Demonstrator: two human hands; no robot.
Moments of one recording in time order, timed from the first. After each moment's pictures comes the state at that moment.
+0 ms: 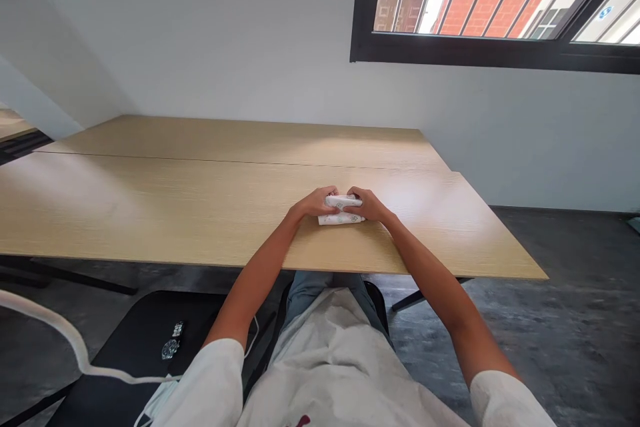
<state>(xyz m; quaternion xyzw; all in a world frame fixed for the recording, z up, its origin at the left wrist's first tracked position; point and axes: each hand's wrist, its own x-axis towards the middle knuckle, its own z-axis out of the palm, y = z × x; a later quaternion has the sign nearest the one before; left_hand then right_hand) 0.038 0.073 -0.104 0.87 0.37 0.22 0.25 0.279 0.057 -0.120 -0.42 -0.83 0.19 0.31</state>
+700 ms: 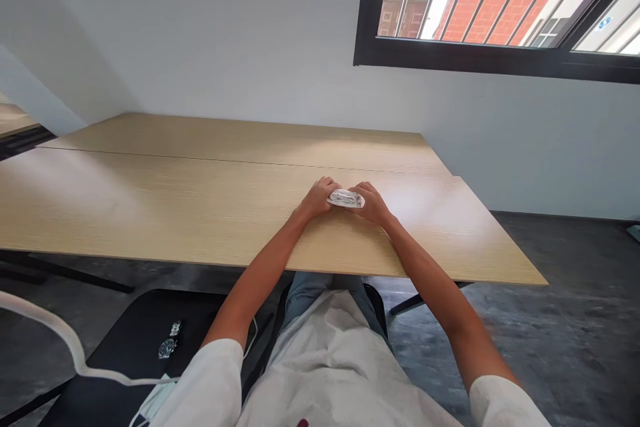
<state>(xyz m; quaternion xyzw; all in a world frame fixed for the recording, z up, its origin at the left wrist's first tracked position) 0.047 0.074 -0.109 0.88 0.37 0.30 0.04 0.281 0.061 -0.121 -0.37 -0.86 0.02 0.36</state>
